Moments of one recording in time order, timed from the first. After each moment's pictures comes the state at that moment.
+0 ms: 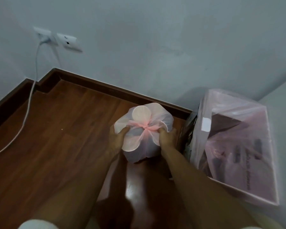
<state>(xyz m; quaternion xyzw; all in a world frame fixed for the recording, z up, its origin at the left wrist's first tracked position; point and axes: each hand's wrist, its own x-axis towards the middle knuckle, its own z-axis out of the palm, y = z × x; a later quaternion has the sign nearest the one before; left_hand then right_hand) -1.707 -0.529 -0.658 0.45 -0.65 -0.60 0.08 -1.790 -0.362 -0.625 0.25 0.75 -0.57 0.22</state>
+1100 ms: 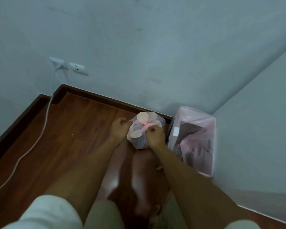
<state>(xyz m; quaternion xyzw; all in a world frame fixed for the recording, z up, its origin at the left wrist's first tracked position) -1.704 -0.499 -0.431 0.38 -0.72 -0.57 0.02 -1.743 -0.351 -0.431 0.05 0.87 -0.45 0.20</state>
